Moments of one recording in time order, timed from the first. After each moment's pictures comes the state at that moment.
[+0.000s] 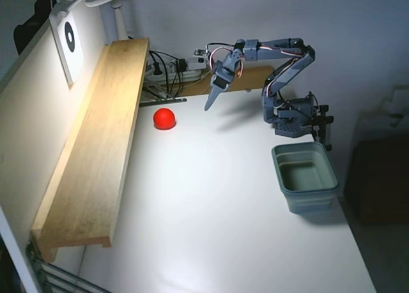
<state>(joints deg) 41.5 136.8 134.2 54.1 -90.1</state>
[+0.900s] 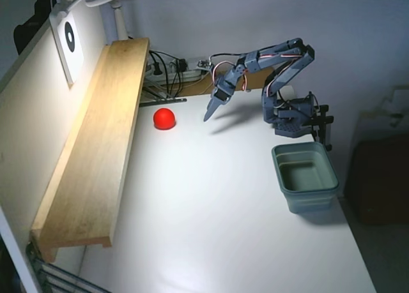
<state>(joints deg) 41.7 136.1 150.4 29.7 -90.1</state>
